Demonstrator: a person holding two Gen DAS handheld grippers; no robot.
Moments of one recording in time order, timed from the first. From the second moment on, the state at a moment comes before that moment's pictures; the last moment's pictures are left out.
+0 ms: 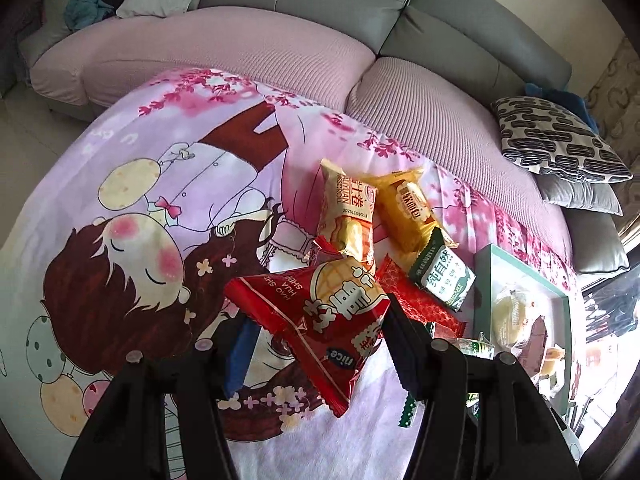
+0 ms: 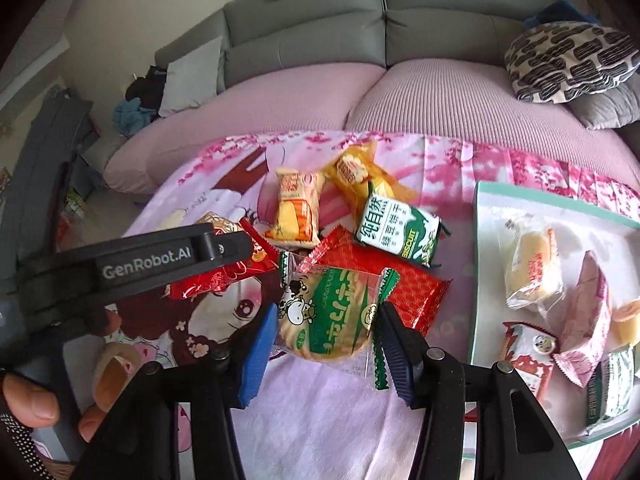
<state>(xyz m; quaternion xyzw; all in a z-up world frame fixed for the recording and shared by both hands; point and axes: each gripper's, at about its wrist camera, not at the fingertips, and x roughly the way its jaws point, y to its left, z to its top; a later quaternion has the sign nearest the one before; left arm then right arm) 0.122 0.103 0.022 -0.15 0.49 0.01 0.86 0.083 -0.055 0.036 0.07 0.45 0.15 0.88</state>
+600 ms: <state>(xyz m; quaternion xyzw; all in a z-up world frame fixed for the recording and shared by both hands) 0.120 0.058 0.035 -0.12 0.48 -0.03 0.87 0.079 -0.114 0.055 0.10 0.44 0.08 0.89</state>
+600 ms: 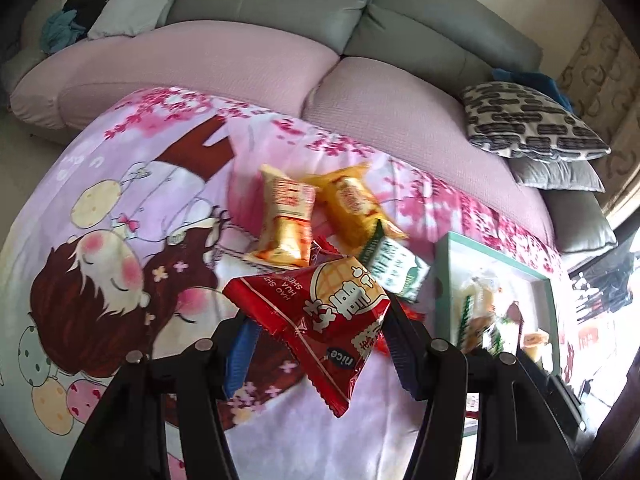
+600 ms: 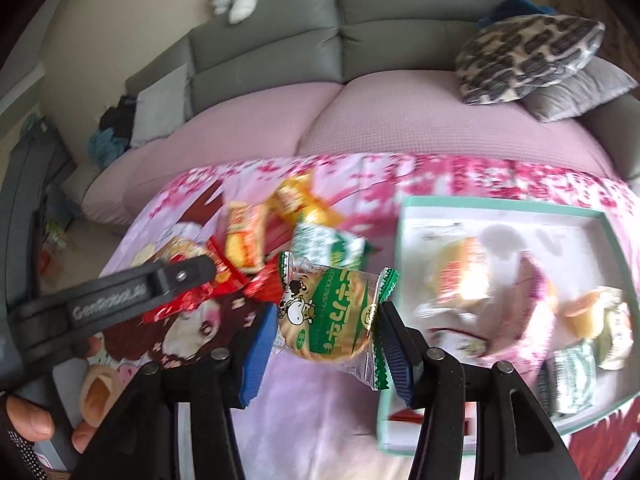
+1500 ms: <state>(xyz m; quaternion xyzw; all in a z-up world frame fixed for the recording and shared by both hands) 0.149 -0.110 0.044 -0.02 0.47 -0.16 0.87 0.082 -0.311 0.043 0.19 0.40 -0.12 0.89</state>
